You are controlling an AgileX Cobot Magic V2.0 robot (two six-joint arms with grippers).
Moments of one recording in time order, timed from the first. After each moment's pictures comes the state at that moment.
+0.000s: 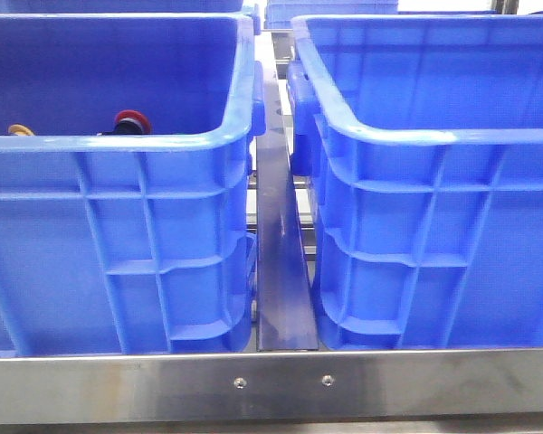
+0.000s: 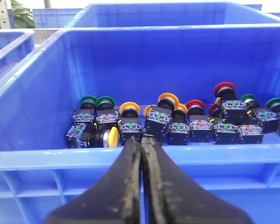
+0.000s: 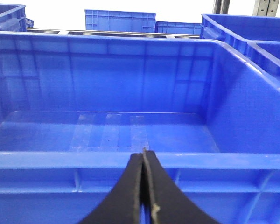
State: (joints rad) left arm -0.01 0.00 0.00 0.03 0.08 -0.07; right arm -0.05 -0.01 0.03 -0.07 0.01 0.04
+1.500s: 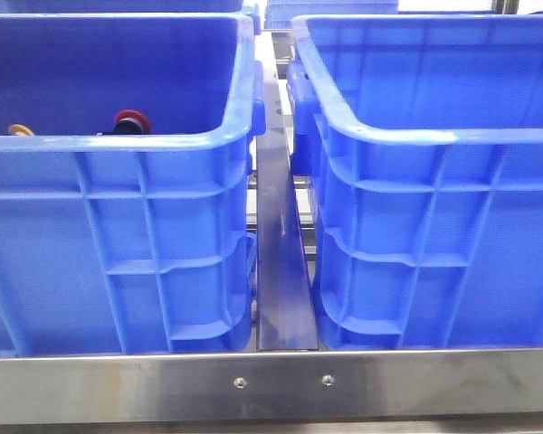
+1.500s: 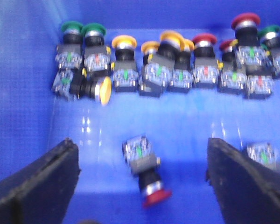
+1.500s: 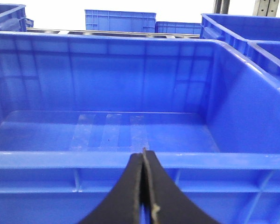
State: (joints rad) left arm -0.01 0.85 -0.75 0.00 0.59 -0.07; right arm -0.05 -0.01 0.03 -0.07 0.01 0.04
